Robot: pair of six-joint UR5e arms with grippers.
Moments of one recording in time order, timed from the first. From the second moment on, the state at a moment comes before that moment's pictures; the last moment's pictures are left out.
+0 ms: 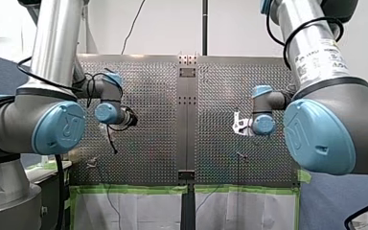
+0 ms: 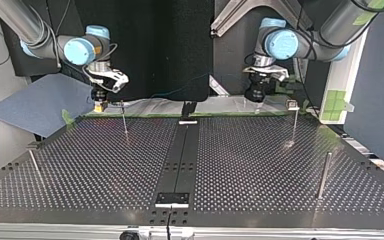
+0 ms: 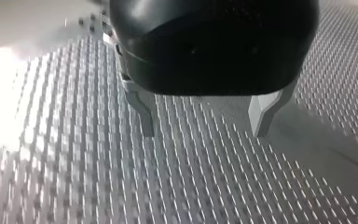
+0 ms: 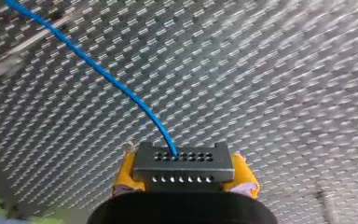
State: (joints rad) left arm -0.11 -1.76 -2.20 -2.40 -1.53 -2.15; right arm 1.89 -1.04 1.81 -0.66 1.67 1.59
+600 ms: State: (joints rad) left arm -0.20 -1.77 -2.21 -2.28 -1.52 -2.13; right arm 2.05 -1.13 1.65 -0.50 1.76 1.58
